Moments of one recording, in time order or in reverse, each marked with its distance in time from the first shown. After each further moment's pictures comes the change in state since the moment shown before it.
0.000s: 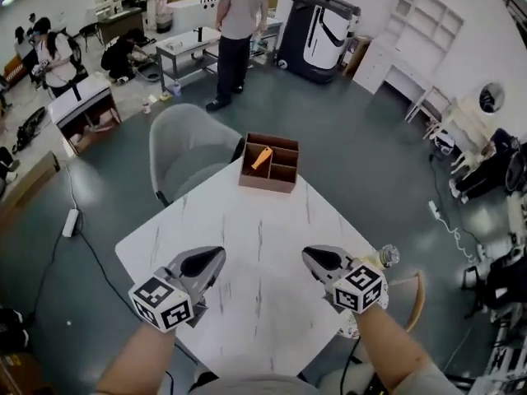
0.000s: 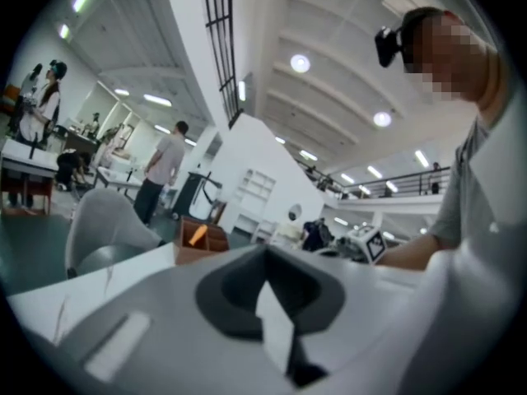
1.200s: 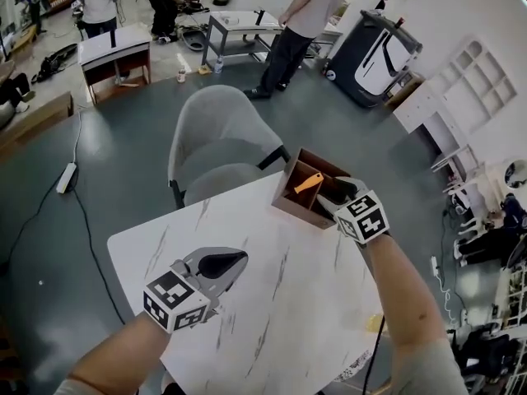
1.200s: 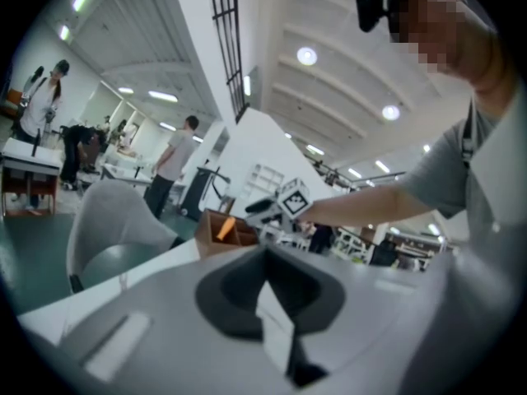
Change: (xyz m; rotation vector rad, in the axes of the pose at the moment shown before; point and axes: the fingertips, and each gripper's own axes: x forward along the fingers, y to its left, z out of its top) left arm 0.046 0.100 -0.033 -0.008 0.033 0.032; right arm 0.234 -0.188 0.074 -0.511 0.348 -0.094
